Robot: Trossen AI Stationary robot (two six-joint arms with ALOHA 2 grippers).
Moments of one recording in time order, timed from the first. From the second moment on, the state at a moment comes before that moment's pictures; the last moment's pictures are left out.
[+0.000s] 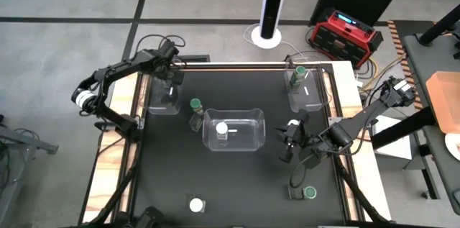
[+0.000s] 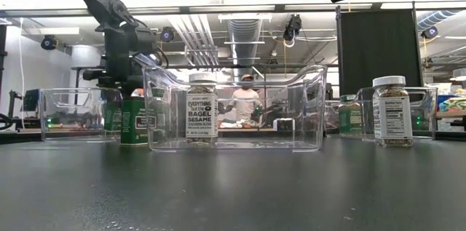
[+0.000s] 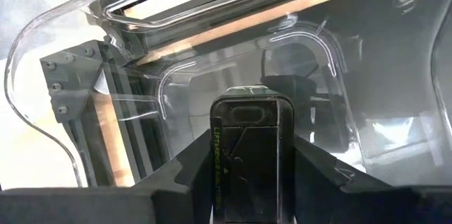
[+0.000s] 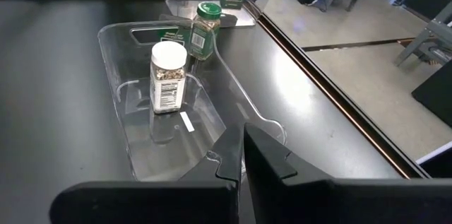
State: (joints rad) left arm 0.97 1.49 0.99 -0.78 -0.30 -0.26; right arm 0.56 1.23 0.91 -0.53 0.94 0.51
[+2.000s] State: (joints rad) left arm -0.40 1.22 1.14 -0.93 -0.78 -0.65; right arm 0.56 1.26 1.02 -0.39 0.85 0.63
